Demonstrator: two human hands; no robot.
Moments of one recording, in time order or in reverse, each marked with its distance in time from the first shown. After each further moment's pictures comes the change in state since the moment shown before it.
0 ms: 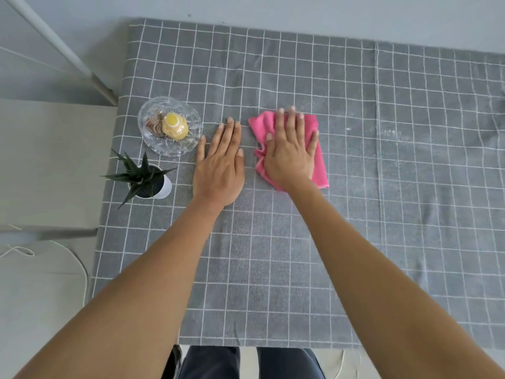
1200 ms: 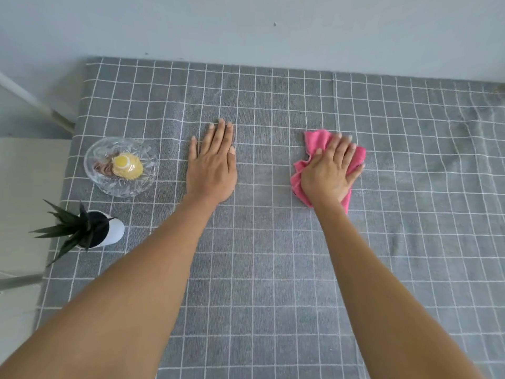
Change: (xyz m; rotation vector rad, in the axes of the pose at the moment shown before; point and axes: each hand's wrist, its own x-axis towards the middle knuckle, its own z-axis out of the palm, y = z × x) left_hand 0.080 0.051 0.012 0.015 -0.004 0.004; right_hand 0.033 0.112 -0.038 0.125 0.143 0.471
